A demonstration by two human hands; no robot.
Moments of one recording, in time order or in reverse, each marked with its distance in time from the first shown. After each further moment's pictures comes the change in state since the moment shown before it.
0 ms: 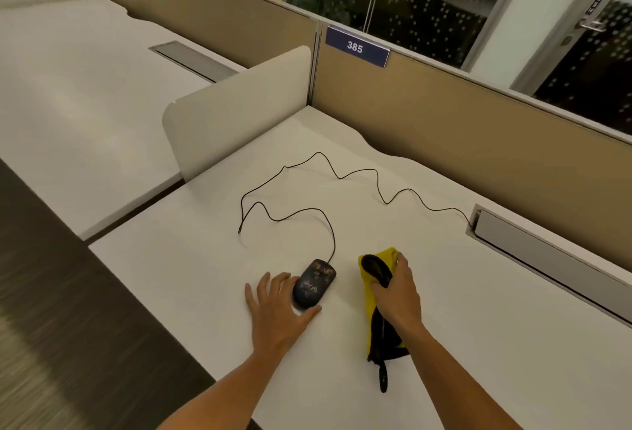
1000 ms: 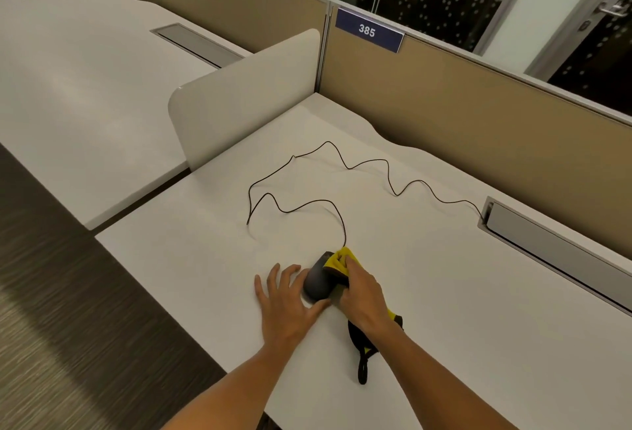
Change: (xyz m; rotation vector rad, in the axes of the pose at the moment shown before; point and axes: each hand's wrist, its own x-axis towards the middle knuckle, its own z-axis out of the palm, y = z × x) left_hand 0.001 -0.002 0.002 -0.014 0.045 0.016; right_hand -0.014 -0.024 0.064 -0.205 -0.213 -0.290
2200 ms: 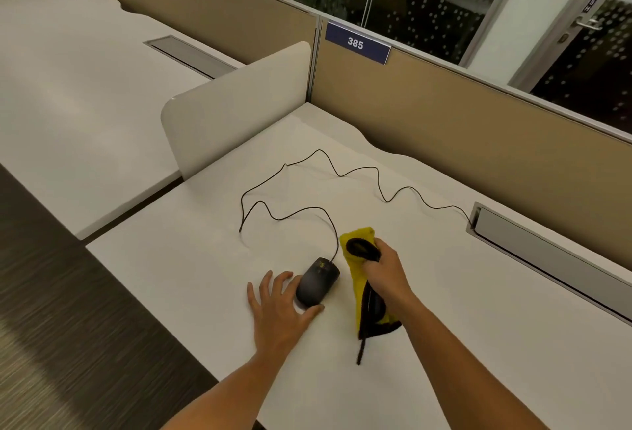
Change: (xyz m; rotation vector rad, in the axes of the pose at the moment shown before) left_hand 0.000 -0.001 -0.001 0.016 -0.050 -0.006; right_hand 0.015 -0.005 -0.071 0.500 0.103 0.231
